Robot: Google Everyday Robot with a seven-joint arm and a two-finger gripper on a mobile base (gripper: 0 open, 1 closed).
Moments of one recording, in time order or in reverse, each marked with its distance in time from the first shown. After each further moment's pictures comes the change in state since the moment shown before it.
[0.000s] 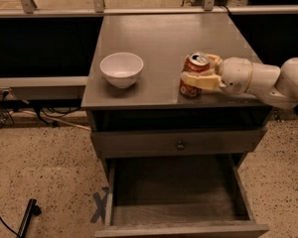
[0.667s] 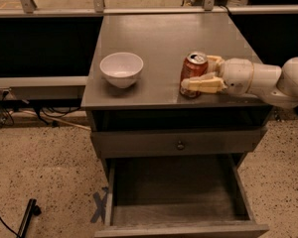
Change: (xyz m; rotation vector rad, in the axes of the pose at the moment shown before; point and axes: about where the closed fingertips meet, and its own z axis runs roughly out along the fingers) arm 0.000 -0.001 0.001 -0.004 0.009 0.001
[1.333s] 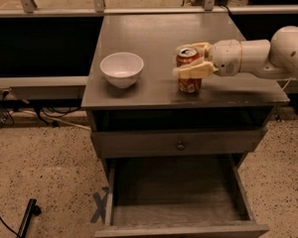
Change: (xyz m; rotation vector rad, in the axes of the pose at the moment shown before) arm -0.009 -0.019 0.024 -0.081 0.163 0.016
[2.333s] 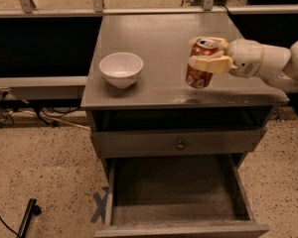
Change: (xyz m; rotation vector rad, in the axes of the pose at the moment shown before) arm -0.040 0.018 -0.038 -0.040 -0.272 0.043
